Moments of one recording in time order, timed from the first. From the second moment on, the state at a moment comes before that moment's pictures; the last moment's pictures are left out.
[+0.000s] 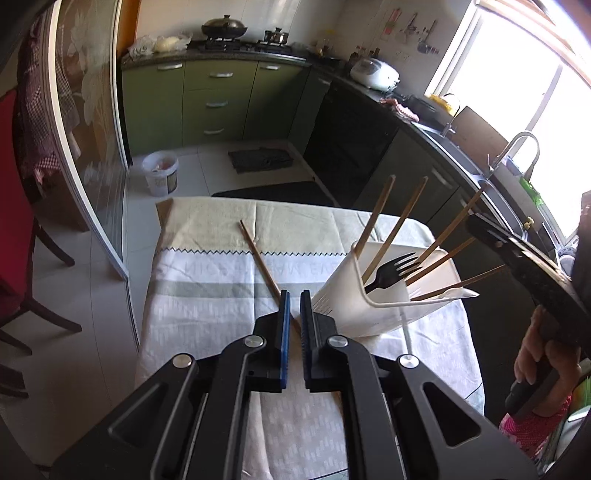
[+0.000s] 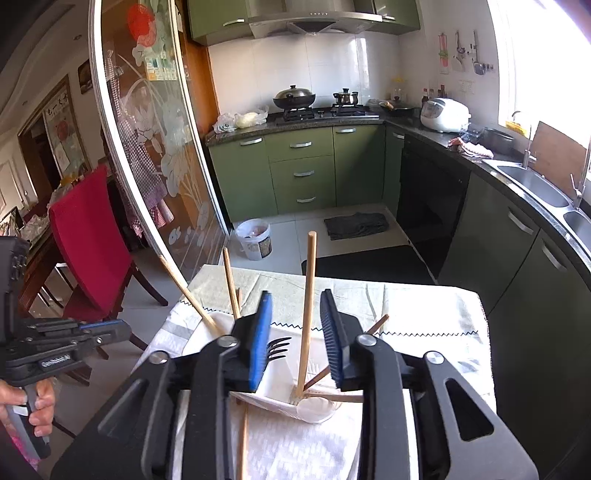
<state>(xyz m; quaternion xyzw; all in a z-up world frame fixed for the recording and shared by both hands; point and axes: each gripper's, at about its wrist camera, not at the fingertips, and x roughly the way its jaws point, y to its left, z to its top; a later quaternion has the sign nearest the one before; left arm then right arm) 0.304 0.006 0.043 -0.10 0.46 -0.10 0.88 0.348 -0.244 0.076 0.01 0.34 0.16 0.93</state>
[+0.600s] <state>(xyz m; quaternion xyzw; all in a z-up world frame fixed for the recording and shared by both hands) 0.461 -0.003 -0.085 -0.23 0.61 -0.03 0.76 0.146 -0.403 0.074 0.10 0.23 0.16 0.95</state>
